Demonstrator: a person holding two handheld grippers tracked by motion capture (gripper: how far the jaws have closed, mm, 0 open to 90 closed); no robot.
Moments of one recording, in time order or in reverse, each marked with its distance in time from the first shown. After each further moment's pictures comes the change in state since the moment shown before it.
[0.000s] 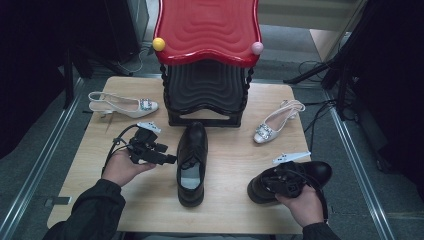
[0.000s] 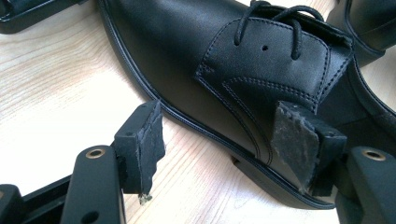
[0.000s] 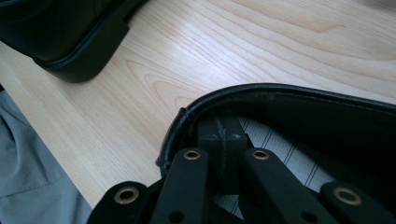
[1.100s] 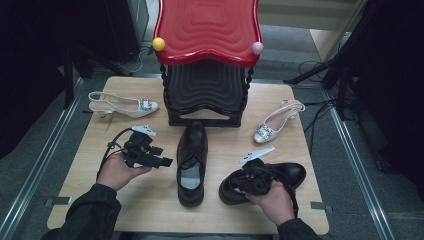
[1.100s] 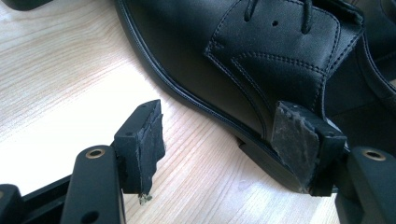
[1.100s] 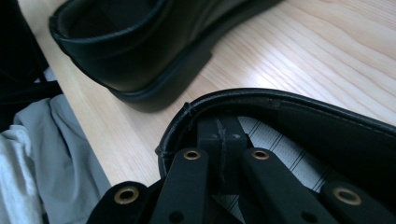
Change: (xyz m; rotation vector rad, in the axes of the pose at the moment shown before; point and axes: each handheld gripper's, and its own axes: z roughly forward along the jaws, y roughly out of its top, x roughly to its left) left arm 0.001 -0.014 -0.006 0.006 0.024 -0.019; right arm 0.053 0.036 0.045 0.041 0.153 -0.089
